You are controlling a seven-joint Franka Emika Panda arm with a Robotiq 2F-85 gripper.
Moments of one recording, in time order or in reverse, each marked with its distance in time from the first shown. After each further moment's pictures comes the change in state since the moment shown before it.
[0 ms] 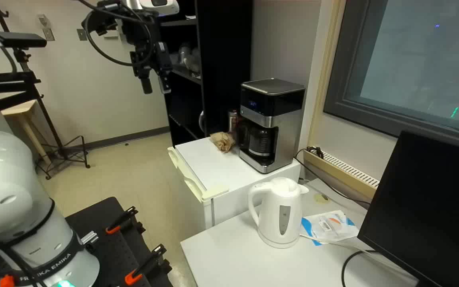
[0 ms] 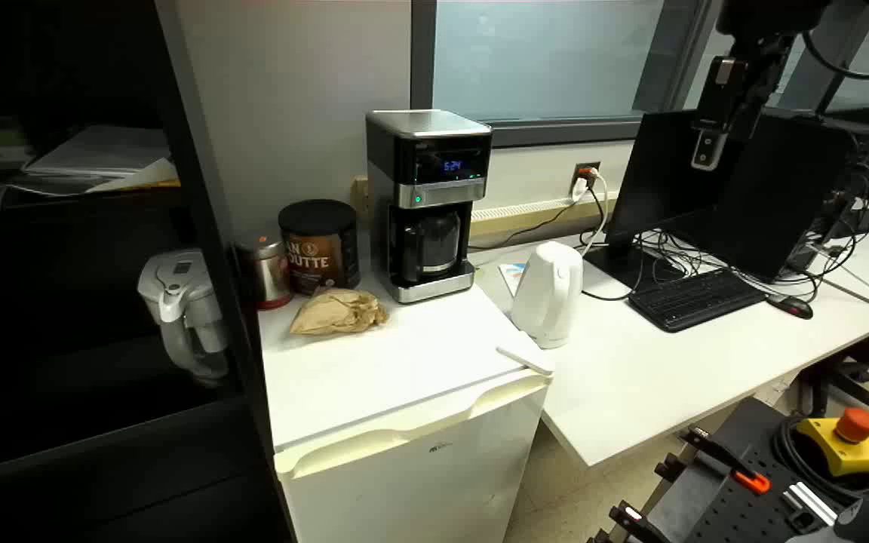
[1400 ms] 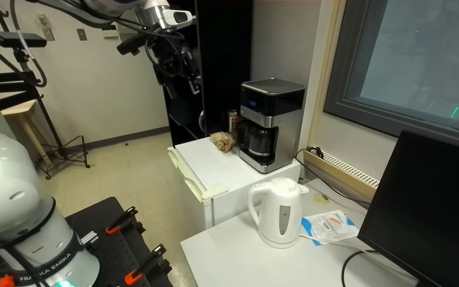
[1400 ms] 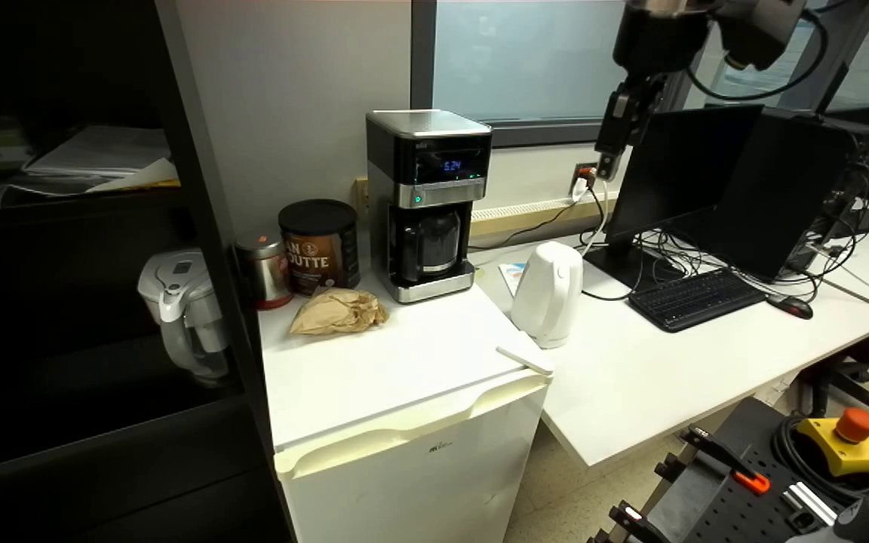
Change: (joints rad) arm 0.082 0.185 0.013 0.002 -0.101 0.324 -0.049
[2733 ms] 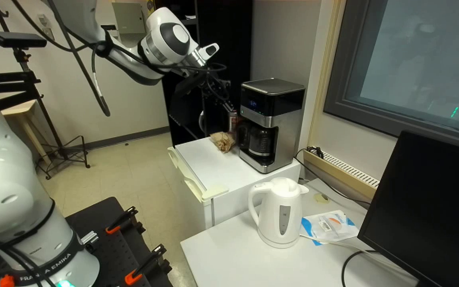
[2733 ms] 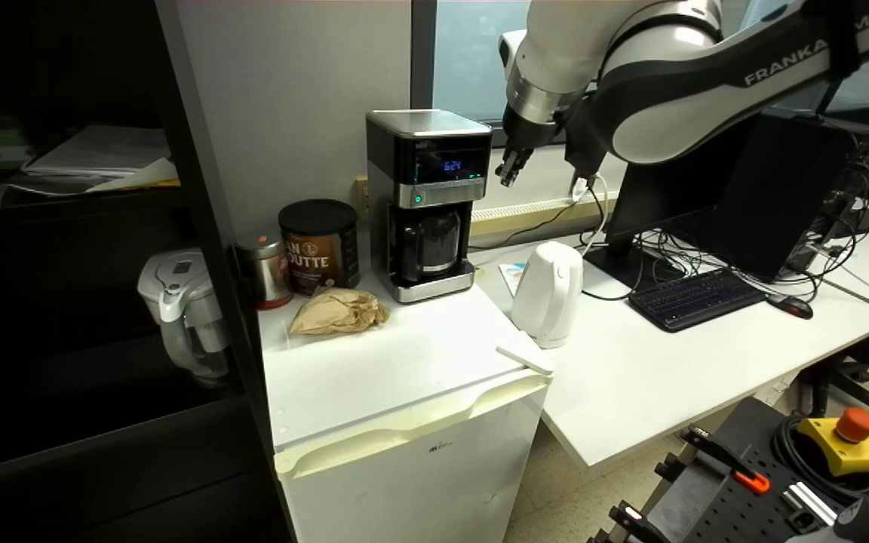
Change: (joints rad) arm -0.072 0.384 0.017 0.040 -0.512 0.601 0.273
